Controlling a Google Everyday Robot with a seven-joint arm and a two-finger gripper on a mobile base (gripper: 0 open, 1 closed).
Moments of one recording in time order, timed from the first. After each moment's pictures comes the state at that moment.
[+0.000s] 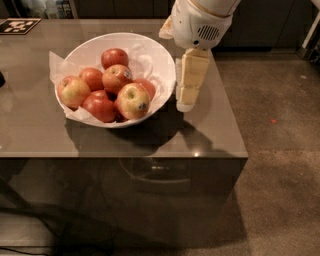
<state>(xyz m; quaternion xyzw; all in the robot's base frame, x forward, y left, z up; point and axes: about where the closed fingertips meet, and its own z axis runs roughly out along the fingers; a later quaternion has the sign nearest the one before) 0.524 -0.034 0.985 -0.76 0.62 0.02 0.20</state>
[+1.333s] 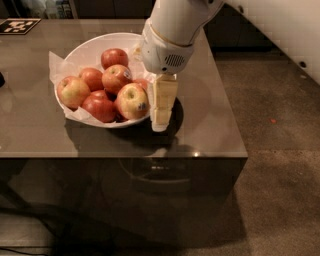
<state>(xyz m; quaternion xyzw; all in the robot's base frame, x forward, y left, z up) 0.515 0.022 0.939 -0.79 0.58 0.06 0.19</state>
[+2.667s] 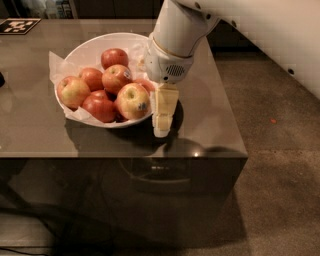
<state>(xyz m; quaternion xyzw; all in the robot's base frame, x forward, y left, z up) 0.522 0.016 0.912 -0.78 0.60 0.07 0.17</state>
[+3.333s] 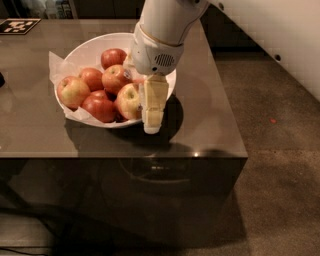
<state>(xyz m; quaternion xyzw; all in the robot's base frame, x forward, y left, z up) 0.508 0.038 0.932 -0.79 0.58 0.10 0.16</state>
